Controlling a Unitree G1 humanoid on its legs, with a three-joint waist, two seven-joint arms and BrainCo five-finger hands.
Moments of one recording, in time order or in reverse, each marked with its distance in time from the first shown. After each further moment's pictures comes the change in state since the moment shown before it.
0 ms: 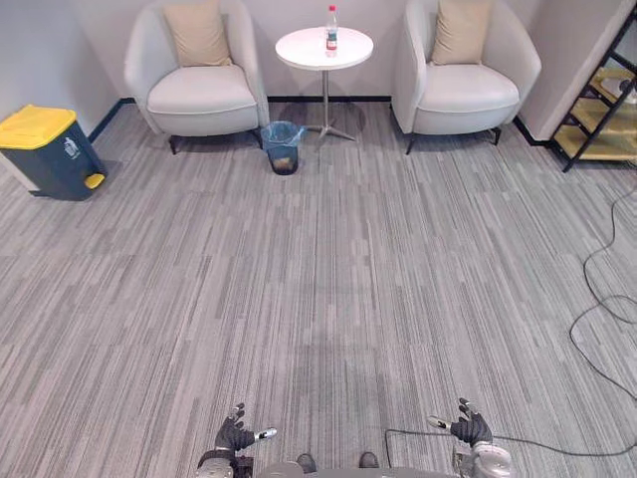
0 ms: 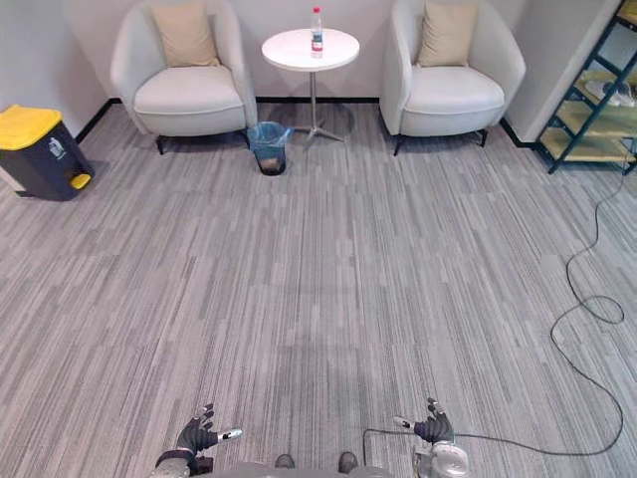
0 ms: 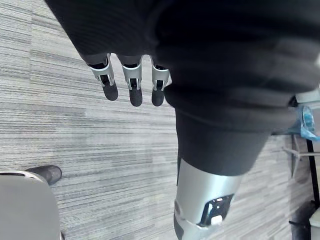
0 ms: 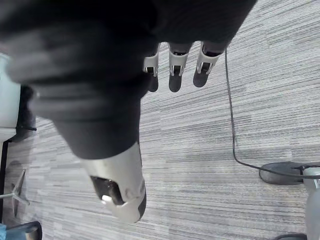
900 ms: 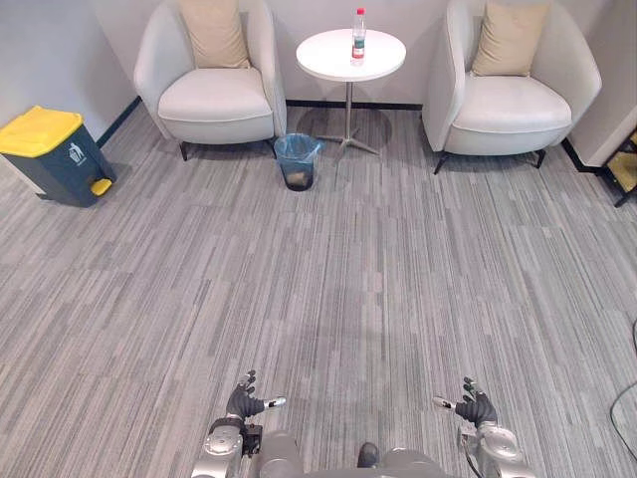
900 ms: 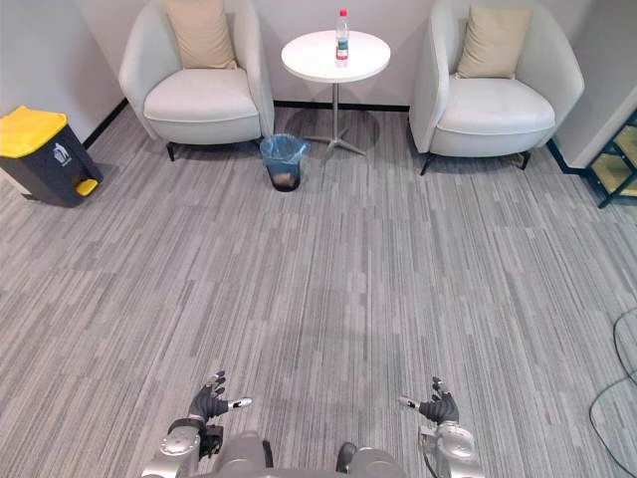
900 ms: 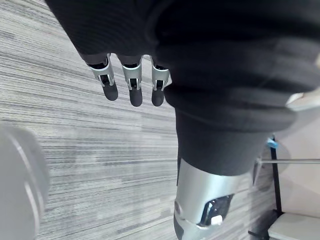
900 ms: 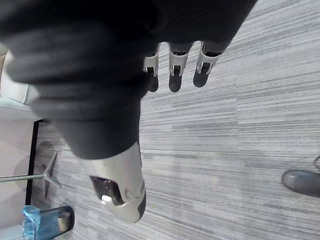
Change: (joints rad) left arm -0.096 -0.011 -0.028 -0.036 0.000 0.001 0.000; right arm -0.045 -0.035 0.041 -0.039 0.076 -0.003 -0.001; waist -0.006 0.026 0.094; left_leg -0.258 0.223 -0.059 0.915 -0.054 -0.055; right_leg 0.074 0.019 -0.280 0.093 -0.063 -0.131
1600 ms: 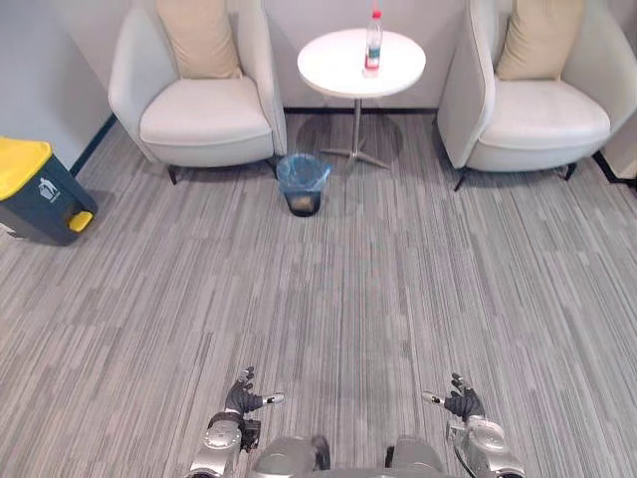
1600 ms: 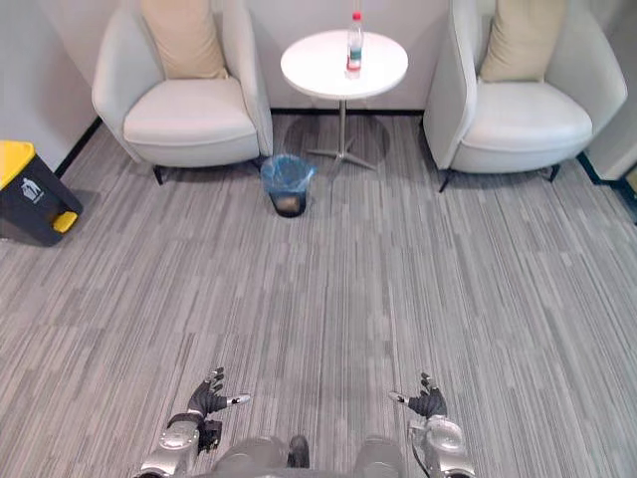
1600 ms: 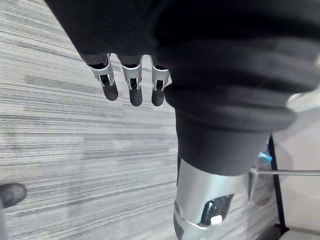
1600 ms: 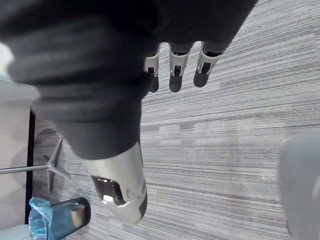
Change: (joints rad) left arm -0.030 0.022 -0.018 0.023 0.000 0.008 0.008; right arm -0.030 0.034 0.005 0.042 -0.019 0.003 0.004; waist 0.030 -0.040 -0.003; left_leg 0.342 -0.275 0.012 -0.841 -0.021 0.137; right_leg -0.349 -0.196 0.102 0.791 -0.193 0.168
